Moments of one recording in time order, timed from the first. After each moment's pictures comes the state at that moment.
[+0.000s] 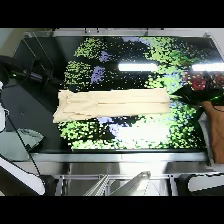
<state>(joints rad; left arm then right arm) 0.27 -1.96 1.86 -2.41 1.68 1.76 -0.45 -1.69 1.18 -0.70 1.11 0.97</state>
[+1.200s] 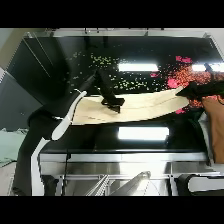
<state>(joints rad) -0.54 -2.20 1.98 -2.10 1.46 1.66 -0.44 -1.58 1.28 -0.73 1.38 1.07</state>
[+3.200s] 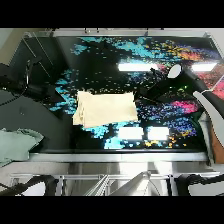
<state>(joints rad) 0.13 -1.31 1.23 -2.23 1.49 1.95 0.18 -1.68 1.34 -1.03 1.19 1.61</state>
